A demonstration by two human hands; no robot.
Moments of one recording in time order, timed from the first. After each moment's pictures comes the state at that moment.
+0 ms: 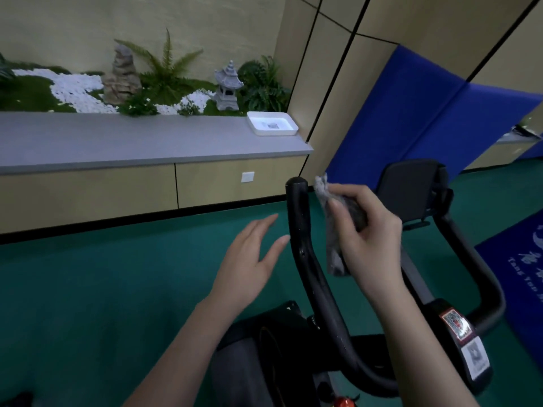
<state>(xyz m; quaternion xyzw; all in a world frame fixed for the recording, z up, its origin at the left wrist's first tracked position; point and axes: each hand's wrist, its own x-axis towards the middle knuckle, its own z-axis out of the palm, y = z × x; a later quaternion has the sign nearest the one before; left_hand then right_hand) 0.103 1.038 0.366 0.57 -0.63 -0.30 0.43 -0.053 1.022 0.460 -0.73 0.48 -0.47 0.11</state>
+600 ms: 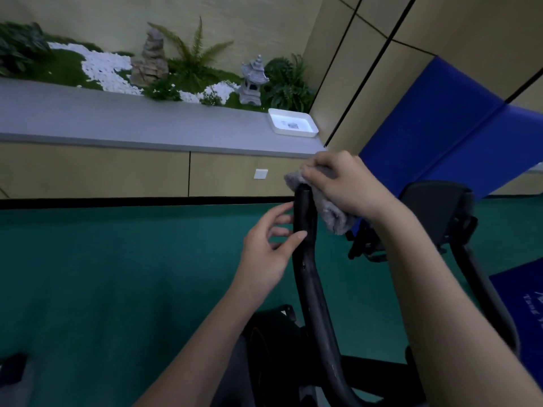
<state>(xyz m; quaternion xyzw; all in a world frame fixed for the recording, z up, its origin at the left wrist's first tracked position) 0.067 1.013 0.379 0.47 -0.40 -0.44 0.65 -0.022 0.921 0.501 -0.84 0.50 -0.12 0.18</state>
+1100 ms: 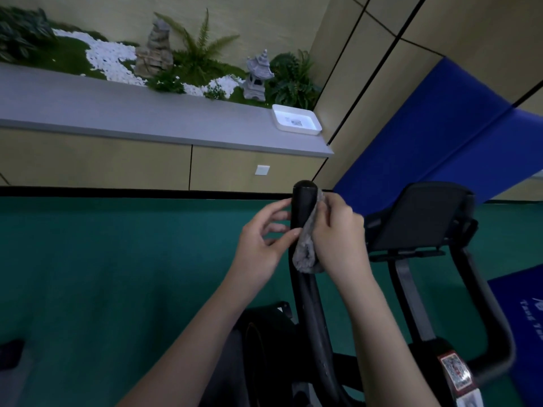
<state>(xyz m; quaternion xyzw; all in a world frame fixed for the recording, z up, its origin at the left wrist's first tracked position) 0.070 1.014 0.382 0.45 -0.40 -0.45 0.65 -0.028 0.980 0.445 -0.74 0.60 -0.27 0.15</state>
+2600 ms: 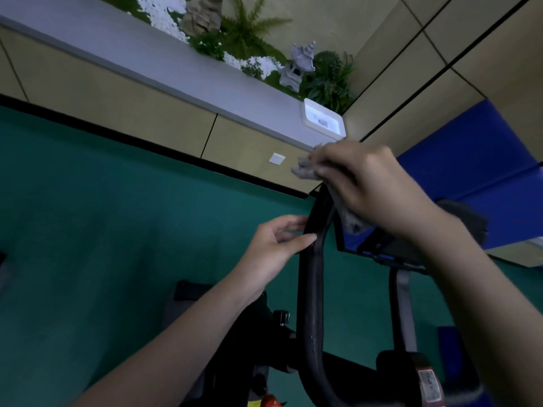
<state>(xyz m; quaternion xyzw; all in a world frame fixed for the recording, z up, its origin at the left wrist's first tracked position) 0.047 1.044 0.358 0.41 -0.25 -0.57 0.67 -0.014 0.955 0.516 -0.98 0.19 -0.03 0.00</state>
